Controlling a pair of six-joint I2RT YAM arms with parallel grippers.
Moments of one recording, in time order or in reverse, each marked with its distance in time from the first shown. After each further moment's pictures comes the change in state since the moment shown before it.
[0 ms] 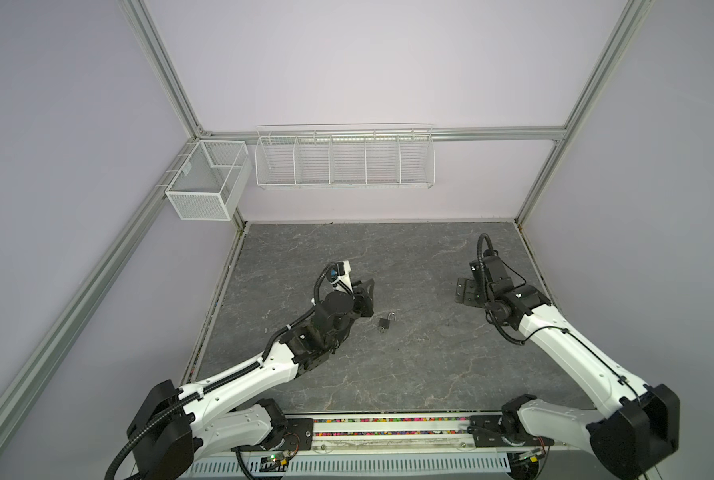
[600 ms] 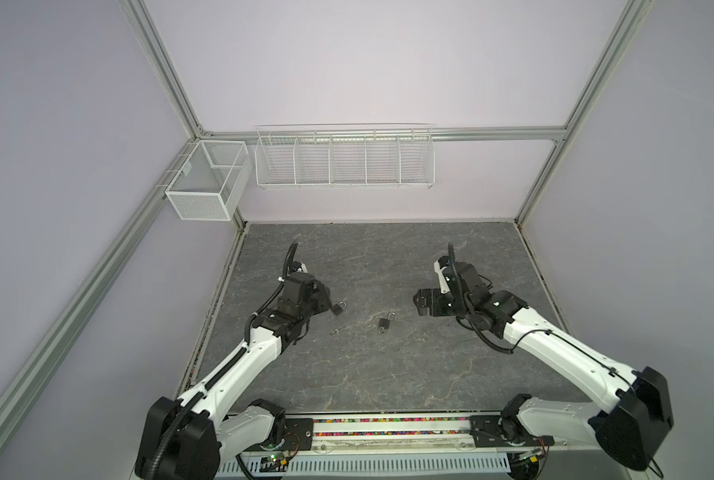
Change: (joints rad) left arm 0.480 0.086 0.005 -0.394 0.309 0.008; right arm 0.277 0.073 -0.002 0.139 -0.349 0.068
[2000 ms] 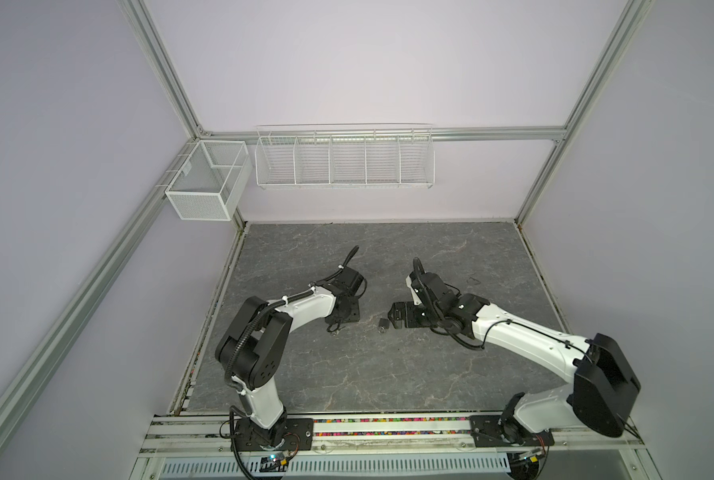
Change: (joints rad) left arm -0.216 0.599 0.340 -0.263 -0.029 -0.029; right arm 0.117 0.169 -0.004 0.097 -0.069 0.117
